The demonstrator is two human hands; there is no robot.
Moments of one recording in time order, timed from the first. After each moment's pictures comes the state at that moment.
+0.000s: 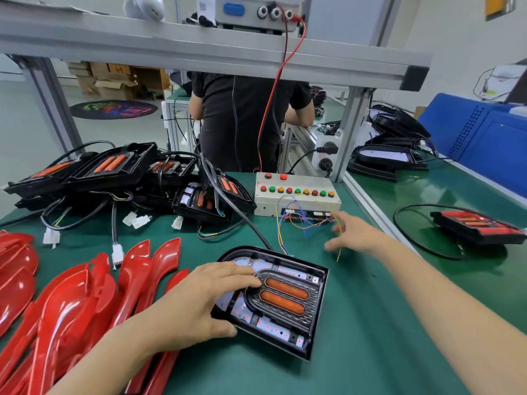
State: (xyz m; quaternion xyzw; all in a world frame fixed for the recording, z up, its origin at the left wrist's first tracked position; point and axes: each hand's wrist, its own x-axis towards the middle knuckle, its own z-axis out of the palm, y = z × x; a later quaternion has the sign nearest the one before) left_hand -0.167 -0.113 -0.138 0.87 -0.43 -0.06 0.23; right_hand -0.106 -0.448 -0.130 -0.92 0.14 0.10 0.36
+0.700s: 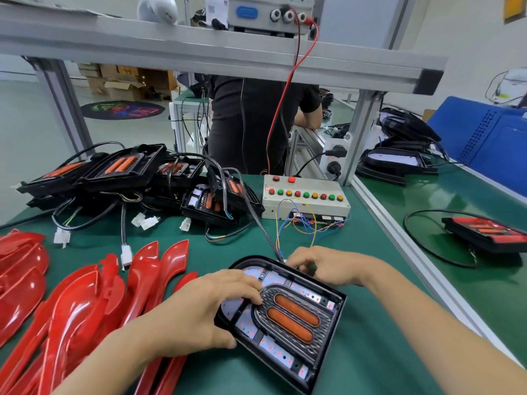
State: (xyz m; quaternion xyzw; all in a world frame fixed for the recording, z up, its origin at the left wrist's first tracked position) left_hand -0.169 -0.108 -0.129 0.85 -0.43 -0.09 0.30; right_hand -0.135 -0.374 -0.124 -0.90 -0.16 0.26 0.32
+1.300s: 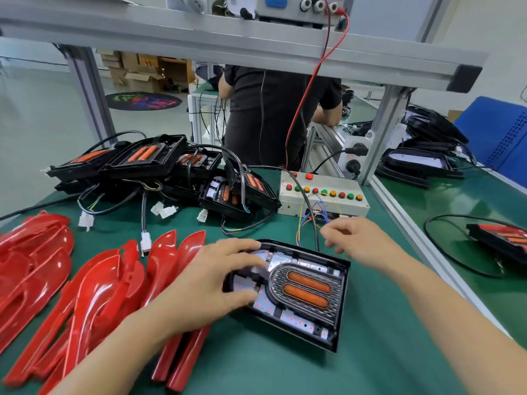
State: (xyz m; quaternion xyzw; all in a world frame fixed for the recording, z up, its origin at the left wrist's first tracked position) left_hand -0.167 -0.103 -0.129 0.87 -0.34 0.04 0.34; right_hand -0.136 -0.384 -0.105 -0.93 0.02 0.03 0.35
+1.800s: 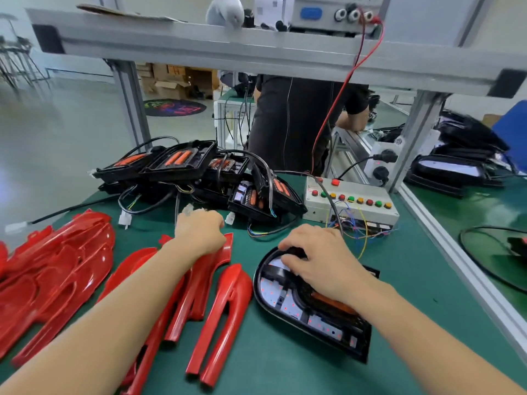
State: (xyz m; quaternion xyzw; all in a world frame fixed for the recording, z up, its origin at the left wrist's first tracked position) left_hand -0.069 -0.064 -0.131 1.00 0.00 0.00 0.01; right_hand -0.151 -0.281 -0.105 -0.96 -0.19 -0.08 0.16
